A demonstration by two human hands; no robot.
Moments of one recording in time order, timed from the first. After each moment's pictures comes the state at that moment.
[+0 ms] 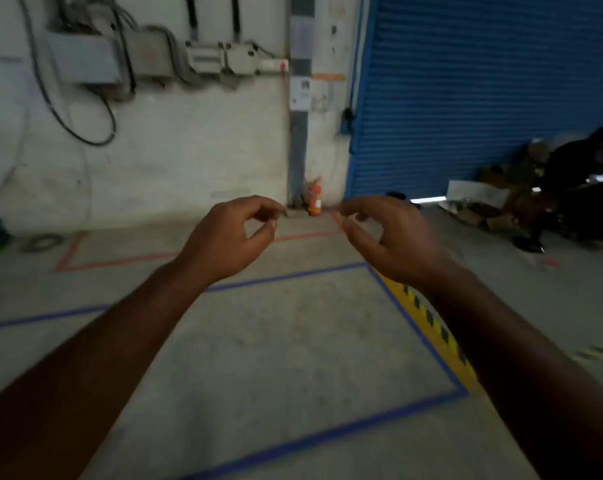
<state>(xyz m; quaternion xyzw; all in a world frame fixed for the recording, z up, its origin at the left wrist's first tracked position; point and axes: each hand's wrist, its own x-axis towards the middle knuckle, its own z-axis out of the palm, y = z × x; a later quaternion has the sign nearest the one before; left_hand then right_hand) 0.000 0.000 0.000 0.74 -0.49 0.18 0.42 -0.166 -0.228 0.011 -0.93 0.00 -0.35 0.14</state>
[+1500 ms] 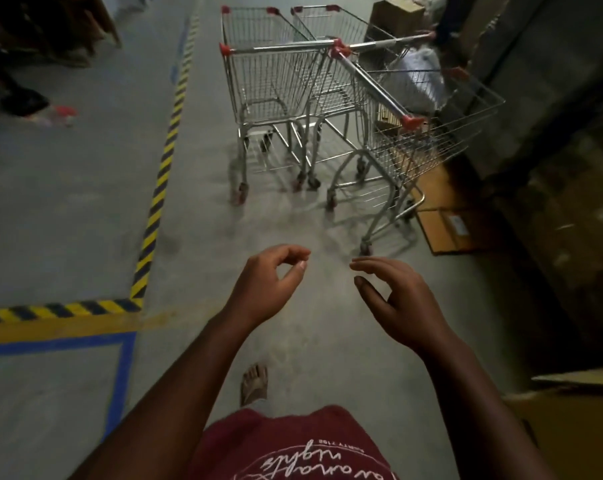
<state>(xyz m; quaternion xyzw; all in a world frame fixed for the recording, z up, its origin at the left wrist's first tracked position) -0.683 -0.771 -0.266 0.37 -0.77 -0.41 0.32 -0.892 -0.626 -0.232 -0.60 0.72 -0.32 0.11</state>
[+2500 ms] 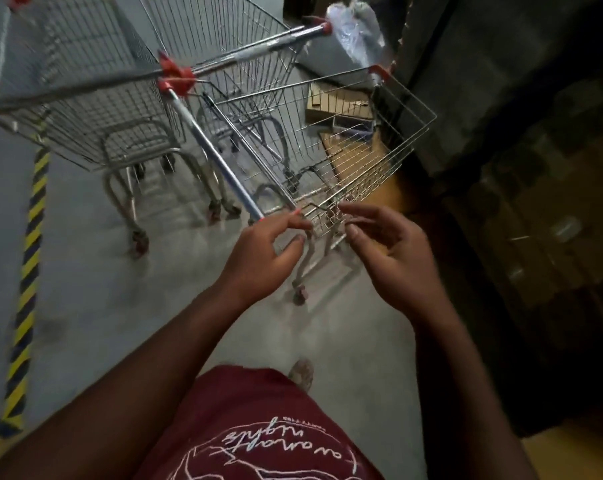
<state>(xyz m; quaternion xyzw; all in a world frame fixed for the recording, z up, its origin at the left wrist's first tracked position) -1.230 -1.040 -0.231 0.30 -0.81 -0.43 0.25 -1.381 -0.898 -0.170 -0.41 0.73 -0.49 0.24</state>
